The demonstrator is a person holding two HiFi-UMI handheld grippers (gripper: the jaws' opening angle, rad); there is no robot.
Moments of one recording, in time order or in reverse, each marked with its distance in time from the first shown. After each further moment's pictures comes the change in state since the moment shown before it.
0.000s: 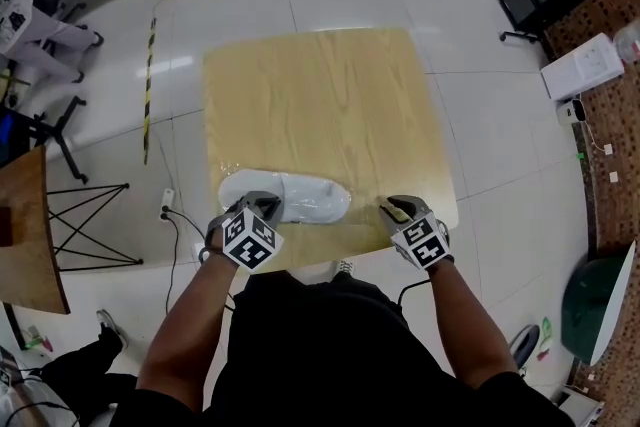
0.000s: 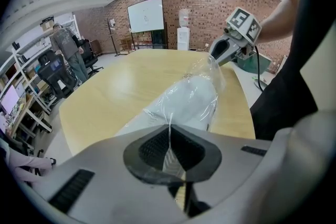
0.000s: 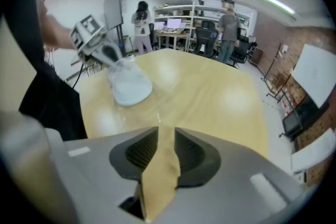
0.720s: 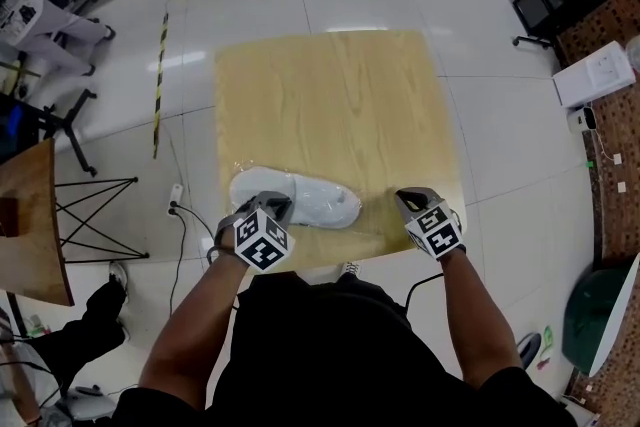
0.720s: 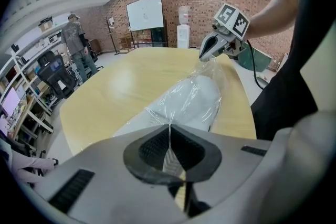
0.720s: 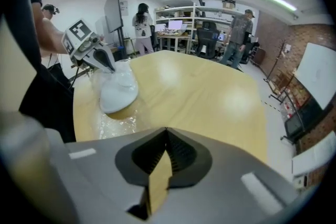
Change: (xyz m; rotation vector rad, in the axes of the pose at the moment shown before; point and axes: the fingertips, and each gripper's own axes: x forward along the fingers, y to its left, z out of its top) left arm 0.004 0.000 0.003 0.011 0.021 0.008; right arm 0.010 -0.032 0.013 0.003 -0.007 0.015
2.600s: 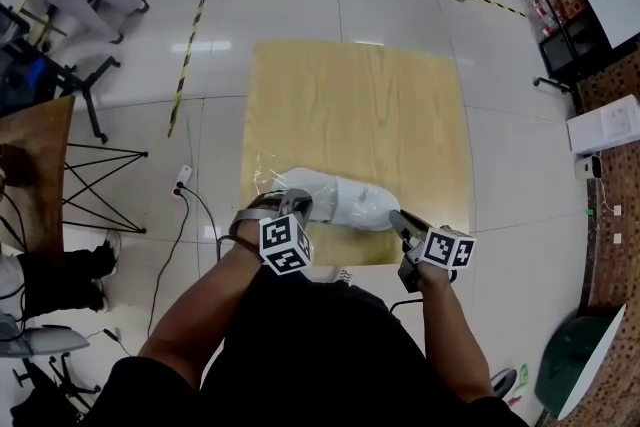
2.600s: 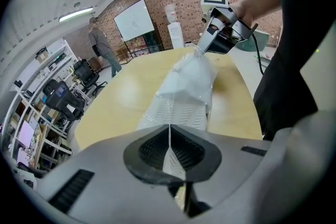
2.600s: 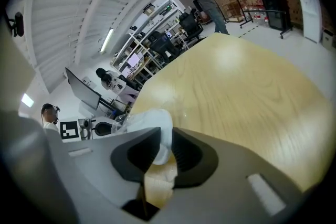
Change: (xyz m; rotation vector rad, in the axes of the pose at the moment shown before) left arm -0.013 -0.005 0.016 0.201 -0.003 0.129; right arm -0.015 0.038 0.033 0.845 -0.232 0.242
